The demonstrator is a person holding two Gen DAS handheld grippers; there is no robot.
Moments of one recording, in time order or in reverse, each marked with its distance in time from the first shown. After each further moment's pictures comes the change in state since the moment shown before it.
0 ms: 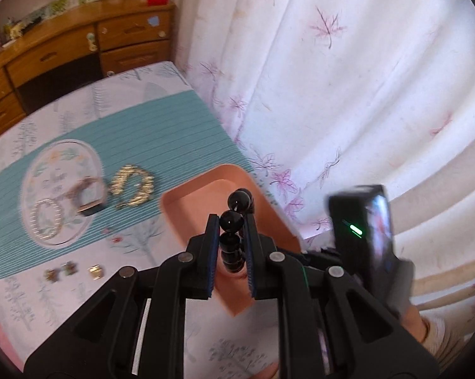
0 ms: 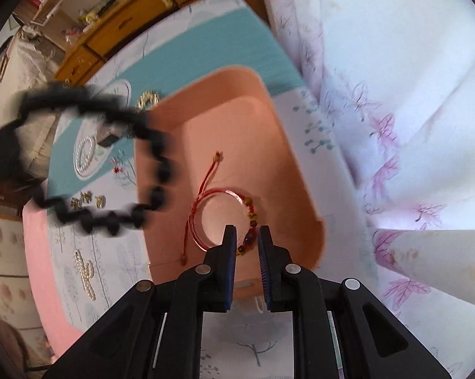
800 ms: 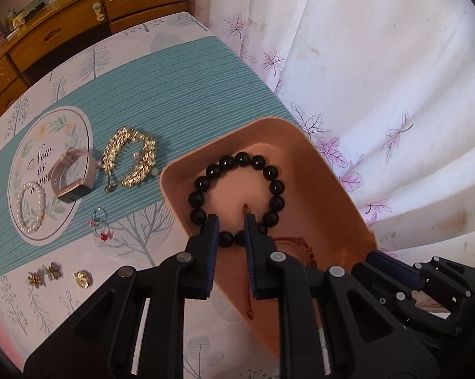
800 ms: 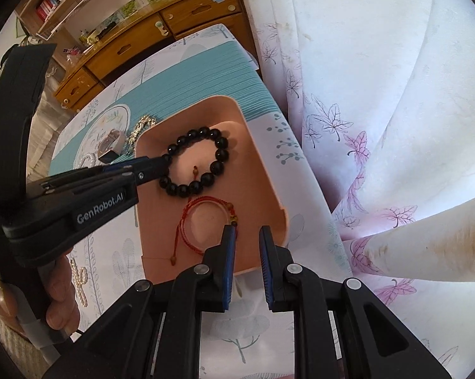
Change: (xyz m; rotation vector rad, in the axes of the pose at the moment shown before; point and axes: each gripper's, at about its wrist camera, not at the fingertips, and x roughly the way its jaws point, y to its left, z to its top) left arm 0.107 0.025 -0.023 -0.006 0.136 0.158; right arm -0.030 -0.008 -0.023 0.002 -0.127 -0.046
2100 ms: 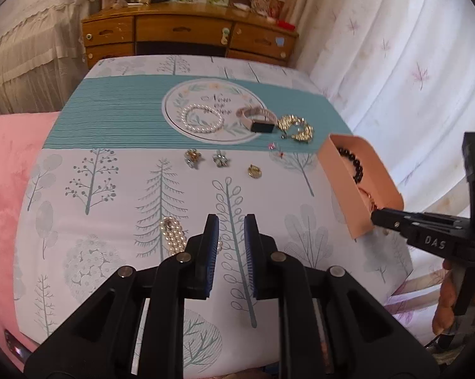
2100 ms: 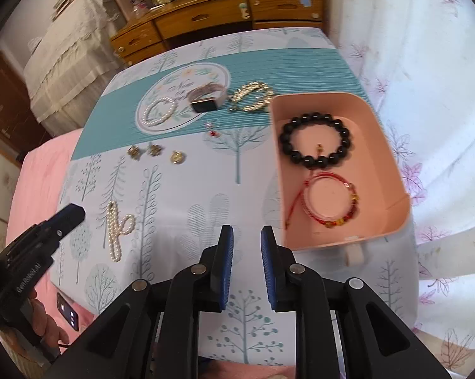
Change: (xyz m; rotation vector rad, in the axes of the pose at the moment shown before) left arm -0.158 0.166 -0.226 -0.382 -0.334 0.089; right arm -0.018 0.142 -0.061 -0.311 0.009 0.072
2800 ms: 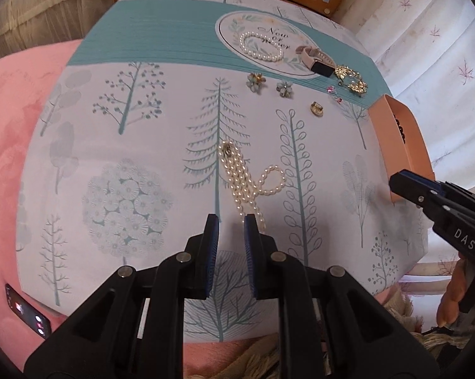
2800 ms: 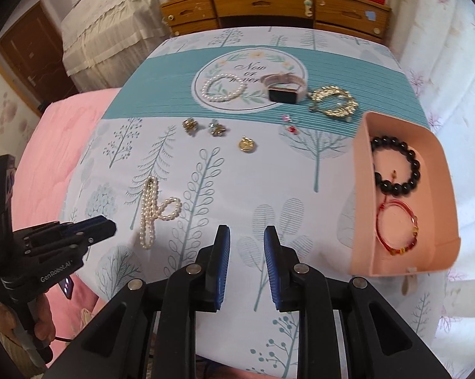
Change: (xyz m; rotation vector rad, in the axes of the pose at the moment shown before) left arm 0.032 0.057 -0.029 -0.135 0.291 0.058; right arm 0.028 0.083 0.004 -0.223 0.042 0.065
